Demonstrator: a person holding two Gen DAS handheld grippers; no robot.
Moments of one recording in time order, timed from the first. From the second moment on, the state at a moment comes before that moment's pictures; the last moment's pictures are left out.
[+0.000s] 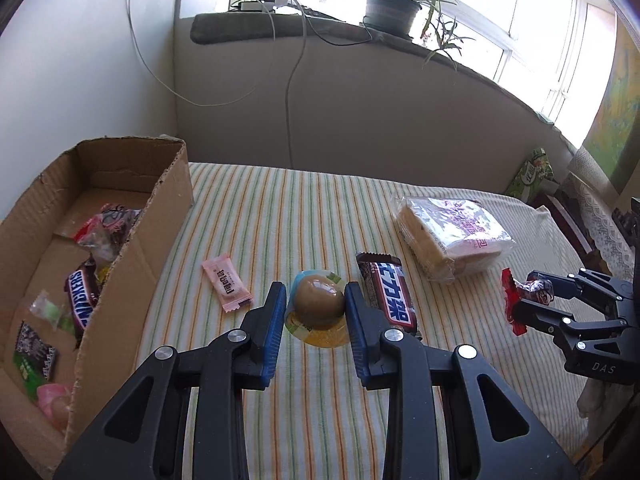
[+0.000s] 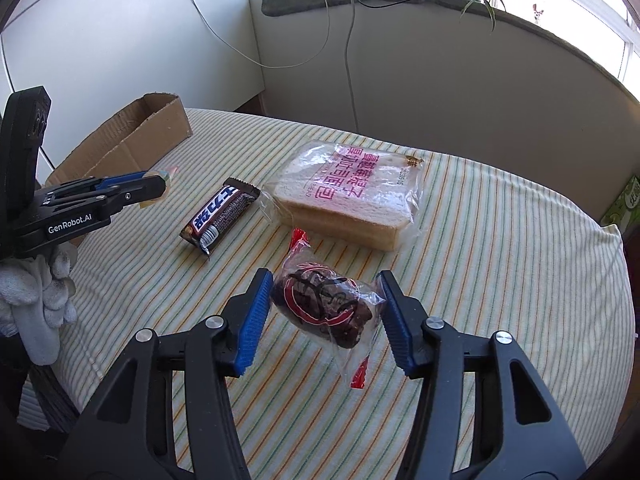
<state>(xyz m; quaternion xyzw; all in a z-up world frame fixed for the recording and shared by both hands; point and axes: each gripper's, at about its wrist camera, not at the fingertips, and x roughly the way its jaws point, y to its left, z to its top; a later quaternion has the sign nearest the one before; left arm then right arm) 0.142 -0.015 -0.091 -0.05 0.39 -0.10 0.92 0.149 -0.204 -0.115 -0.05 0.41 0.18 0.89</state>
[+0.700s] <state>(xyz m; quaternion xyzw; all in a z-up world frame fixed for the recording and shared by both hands) 0.081 0.050 -0.049 -0.07 0.32 -0.06 0.94 0.130 -0.123 -0.065 -0.07 0.36 0.24 0.90</state>
